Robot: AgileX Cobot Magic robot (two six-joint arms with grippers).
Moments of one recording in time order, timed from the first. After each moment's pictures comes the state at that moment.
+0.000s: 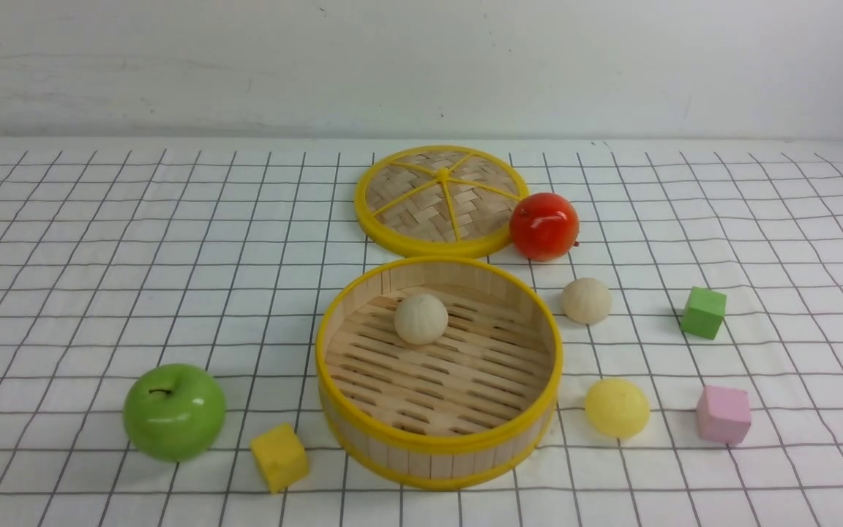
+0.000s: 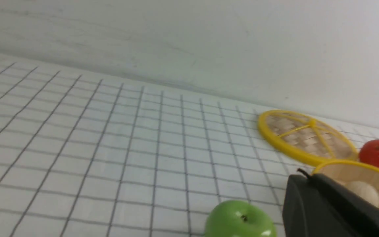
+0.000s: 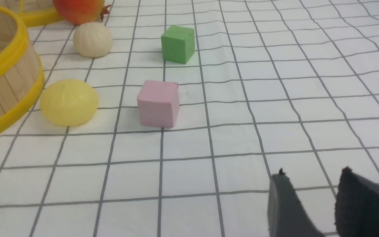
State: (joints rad) right arm 0.01 -0.01 0.02 -0.14 0.39 0.16; left arm -0.01 0.11 -0.10 -0.08 0.11 -0.16
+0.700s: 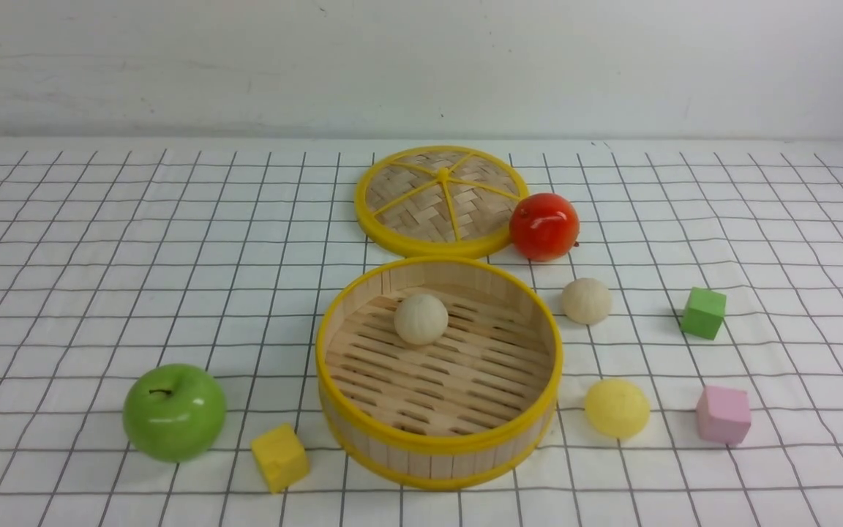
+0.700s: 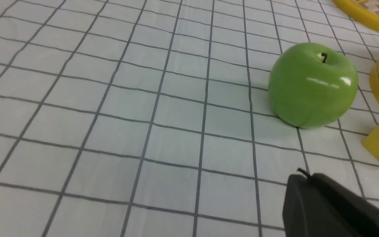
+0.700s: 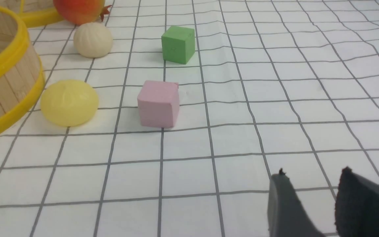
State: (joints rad) right arm 0.01 -0.01 0.02 -0.14 0.39 0.16; left arm 0.03 -0.01 0.03 -0.03 0.40 -0.17
